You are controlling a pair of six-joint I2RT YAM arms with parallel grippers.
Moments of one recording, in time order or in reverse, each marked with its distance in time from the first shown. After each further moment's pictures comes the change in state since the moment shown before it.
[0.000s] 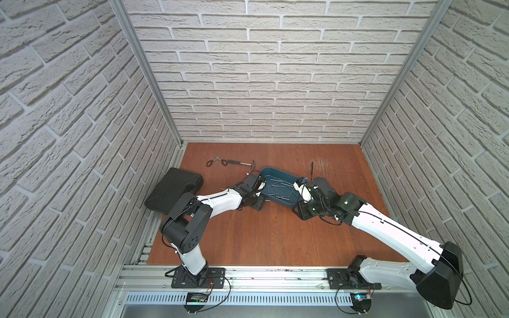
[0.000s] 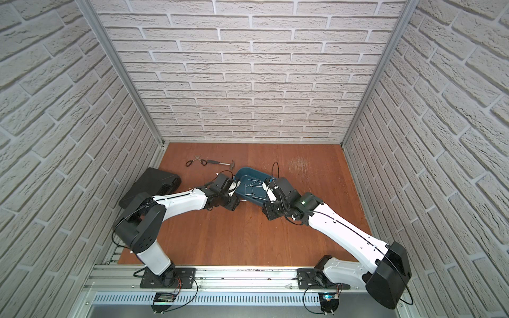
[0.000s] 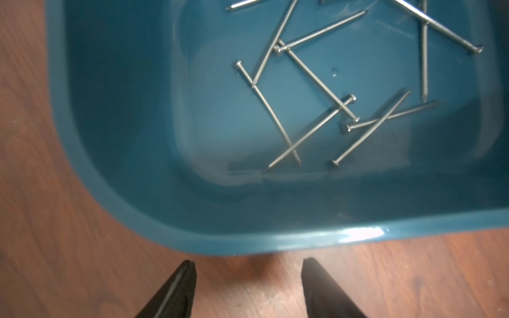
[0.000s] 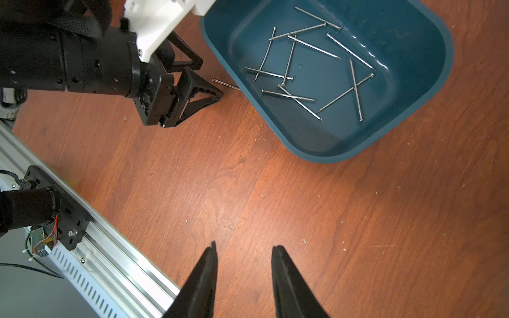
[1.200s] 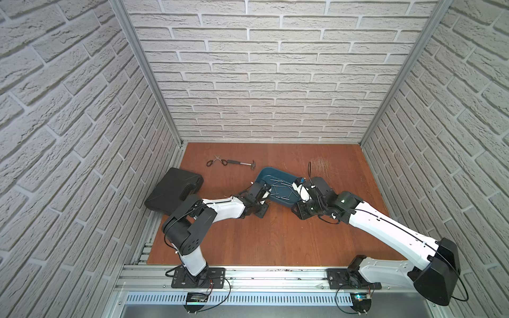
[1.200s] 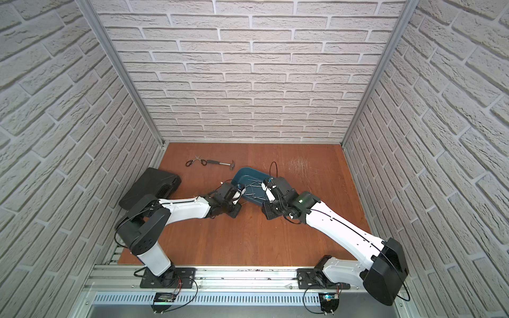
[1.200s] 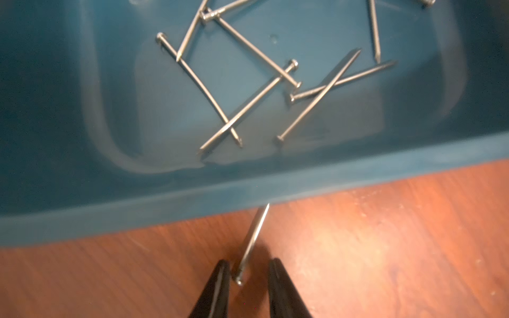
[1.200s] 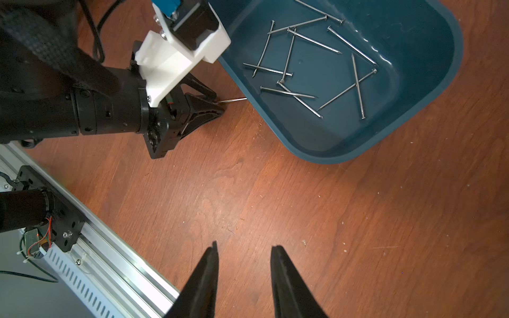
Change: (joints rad) left arm -0.107 -0.005 -0.107 0.134 -0.010 -0.022; right arm 0.002 0.029 0.004 0.001 -0.001 0.000
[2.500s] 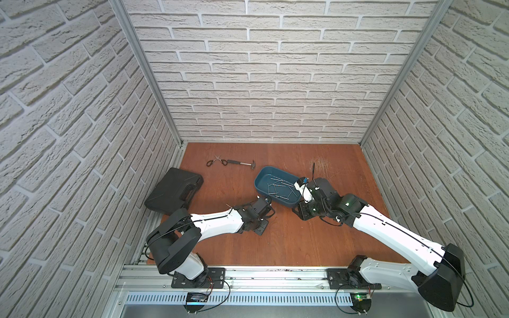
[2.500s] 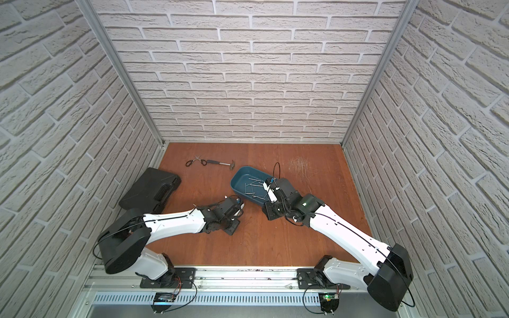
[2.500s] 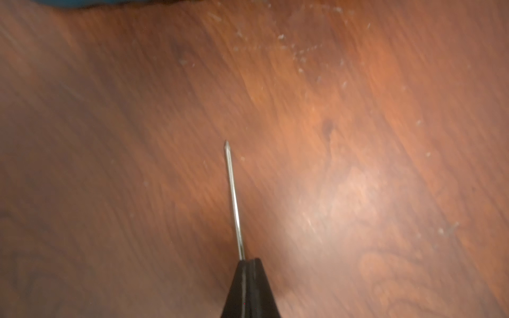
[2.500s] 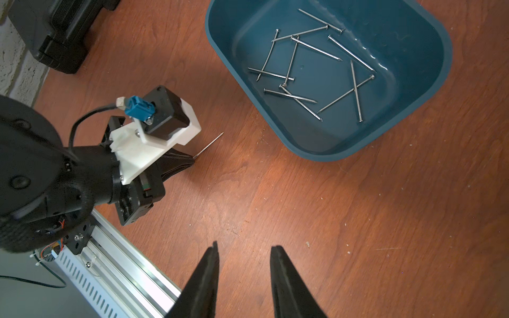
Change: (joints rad) left arm -0.183 -0.213 -0.093 -0.275 -0.110 -0.177; right arm 0.000 -0.050 -0.029 0.031 -0.006 0.022
